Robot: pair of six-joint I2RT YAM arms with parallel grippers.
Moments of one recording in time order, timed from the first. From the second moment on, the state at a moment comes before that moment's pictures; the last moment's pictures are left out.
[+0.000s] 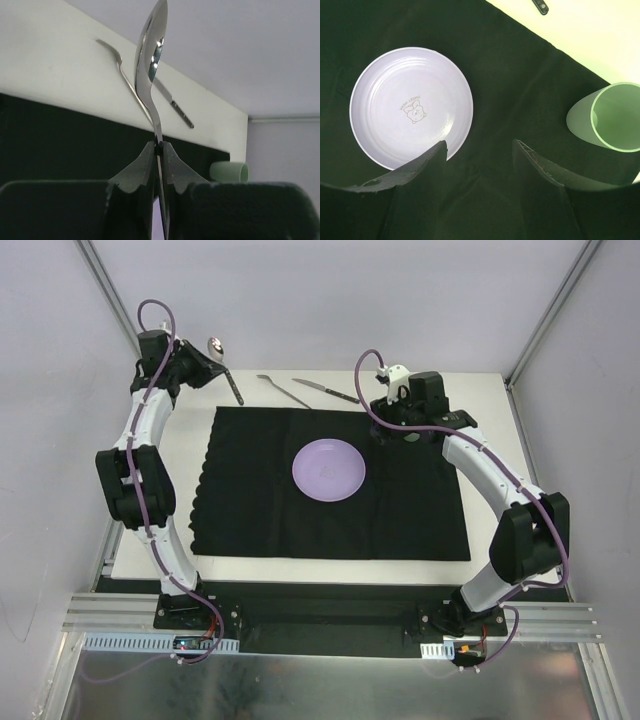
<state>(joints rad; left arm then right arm) 0.12 1.97 1.72 -0.16 0.47 -0.79 0.38 1.60 1.37 -0.42 -0.21 -0.12</state>
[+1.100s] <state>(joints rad) 0.09 1.60 1.28 -0.64 0.66 -0.30 0.47 1.31 1.27 -0.58 -0.17 -0.06</state>
